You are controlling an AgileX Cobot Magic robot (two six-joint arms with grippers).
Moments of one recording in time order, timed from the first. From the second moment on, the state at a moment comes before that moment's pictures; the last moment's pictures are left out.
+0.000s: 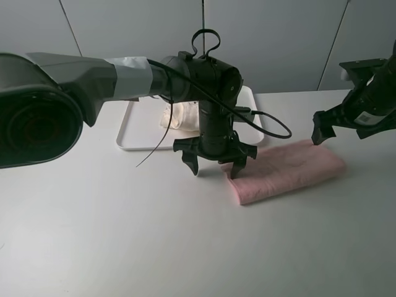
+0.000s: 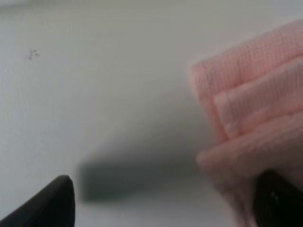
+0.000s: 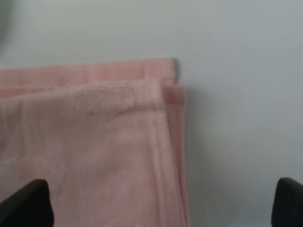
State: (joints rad) left arm -0.81 2.49 -2.01 0.03 1.14 -0.65; right arm 0.01 1.78 -0.97 0.01 0.58 -0.09
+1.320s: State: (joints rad) left arm -0.81 2.49 -2.01 0.11 1.18 -0.44; right arm -0.02 1.98 -1.08 0.14 0.67 -0.29
